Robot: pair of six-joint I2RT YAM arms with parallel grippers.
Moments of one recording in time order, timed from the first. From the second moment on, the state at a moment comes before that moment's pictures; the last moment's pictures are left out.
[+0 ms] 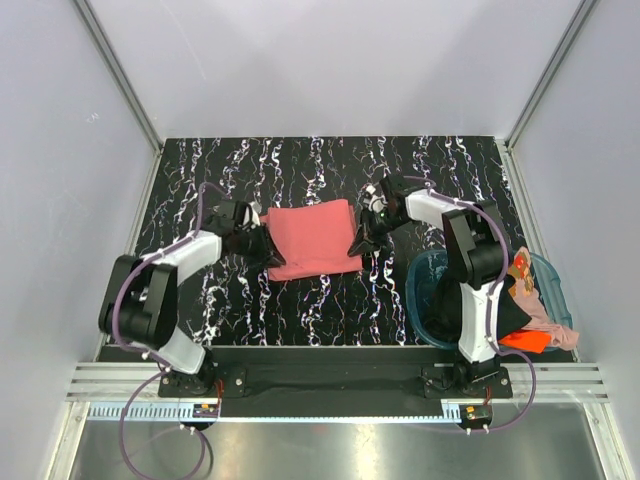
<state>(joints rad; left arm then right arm) -0.24 1.59 0.84 -0.30 0.47 -0.59 0.34 2.12 1.40 -0.56 -0.76 0.46</state>
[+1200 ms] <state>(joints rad) -0.44 1.18 0.98 -0.63 0.31 -0.63 0.33 2.17 1.81 -0.63 -0.54 0.22</state>
